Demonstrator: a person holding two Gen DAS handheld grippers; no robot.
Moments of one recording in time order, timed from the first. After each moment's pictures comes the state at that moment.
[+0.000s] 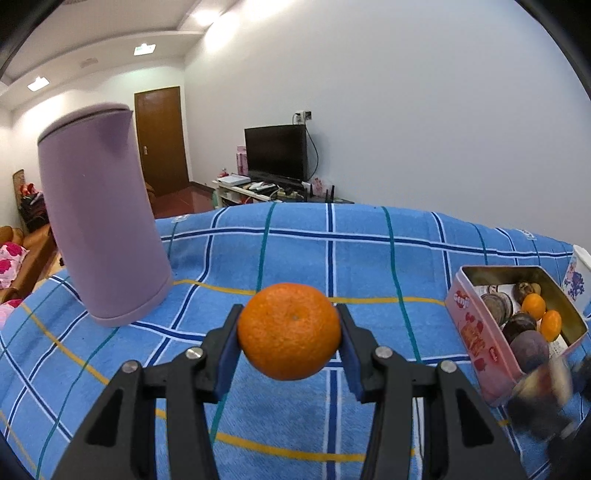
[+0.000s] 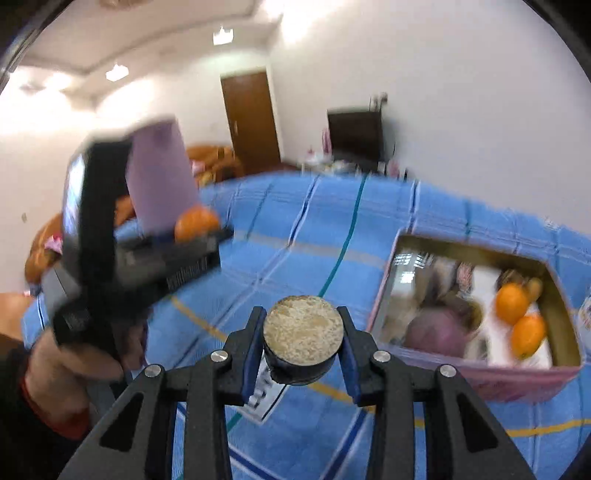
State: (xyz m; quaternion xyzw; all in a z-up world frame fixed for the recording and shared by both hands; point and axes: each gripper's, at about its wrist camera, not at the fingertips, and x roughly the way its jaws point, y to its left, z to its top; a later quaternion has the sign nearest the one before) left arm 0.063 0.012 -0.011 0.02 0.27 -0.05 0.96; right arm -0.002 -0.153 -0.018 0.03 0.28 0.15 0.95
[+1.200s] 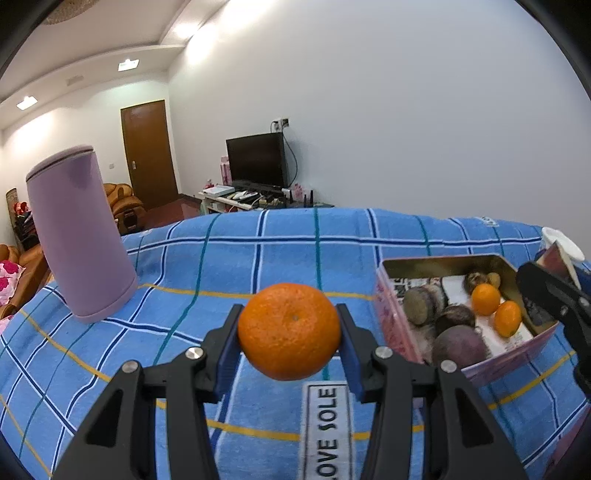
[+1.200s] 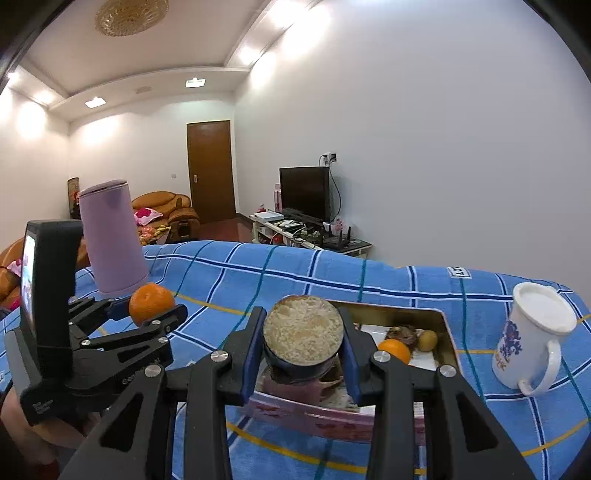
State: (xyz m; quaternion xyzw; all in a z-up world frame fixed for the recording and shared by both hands) left arm 0.023 -0.067 0.001 0.05 0.25 -0.07 0.96; right arm -0.026 -0.229 0.006 0.01 0.19 0.05 0.98
